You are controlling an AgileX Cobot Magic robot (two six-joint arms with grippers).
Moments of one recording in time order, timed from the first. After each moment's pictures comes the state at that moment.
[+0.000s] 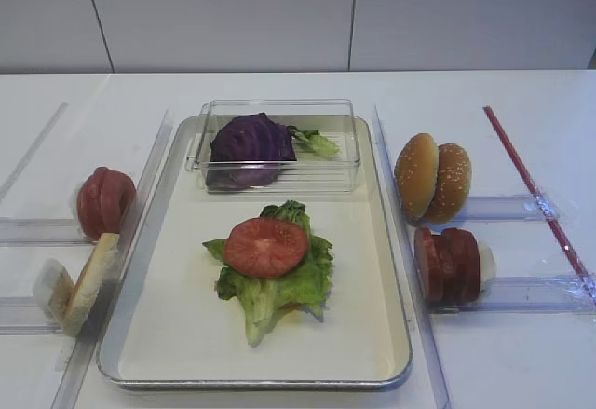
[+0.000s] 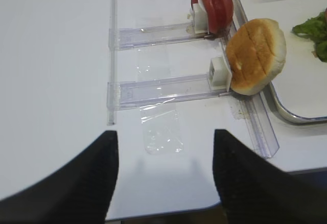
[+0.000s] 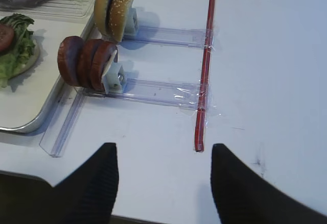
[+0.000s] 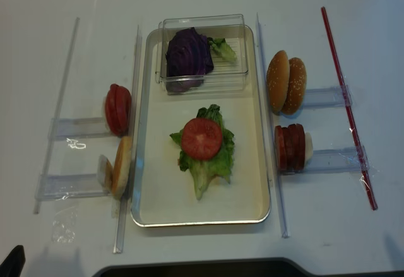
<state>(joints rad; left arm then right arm) 0.00 -0.02 -0.49 0.02 1.18 0.00 0.13 -0.02 -0.46 0.09 1.13 -0.04</state>
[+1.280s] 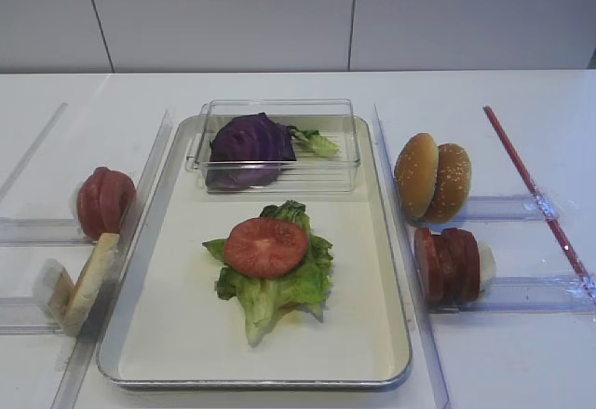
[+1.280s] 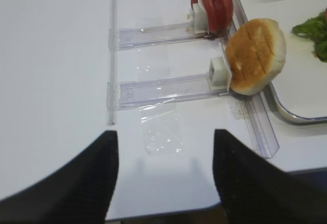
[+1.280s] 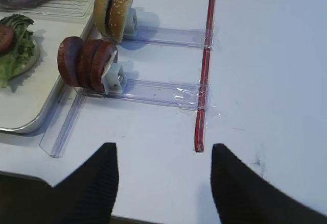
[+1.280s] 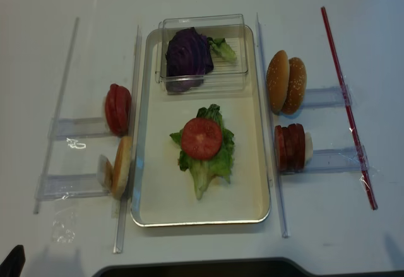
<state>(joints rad) 0.00 -0.02 -0.49 0.02 1.18 0.00 0.13 -0.02 -0.46 0.09 1.13 -0.04</state>
